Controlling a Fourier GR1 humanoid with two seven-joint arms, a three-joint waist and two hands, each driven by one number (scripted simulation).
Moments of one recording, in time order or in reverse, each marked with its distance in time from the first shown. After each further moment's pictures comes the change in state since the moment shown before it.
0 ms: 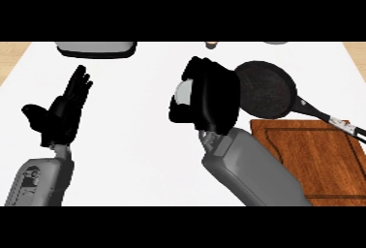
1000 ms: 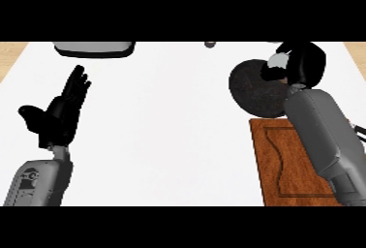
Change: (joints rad) left arm 0.009 -0.005 0.006 -0.026 -0.006 0.001 0.013; right arm -0.056 -0.282 -0.456 0.694 -0.118 -0.399 -0.560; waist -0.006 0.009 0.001
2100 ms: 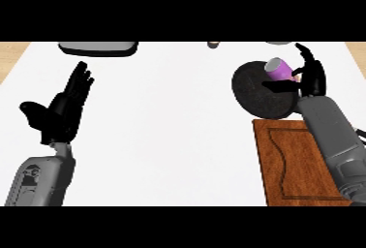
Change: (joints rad) left arm -0.024 -0.008 -0.002 -0.001 0.001 -0.008 0.011; right arm -0.074 -0.011 -0.386 0.441 -0.420 0.034 -0.661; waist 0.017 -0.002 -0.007
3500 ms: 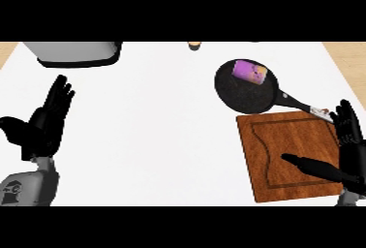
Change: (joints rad) left arm 0.104 0.031 0.061 -0.029 0.013 -0.002 -0.015; right arm 0.909 0.221 0.081 -1.297 -0.330 0.460 0.071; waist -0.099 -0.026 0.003
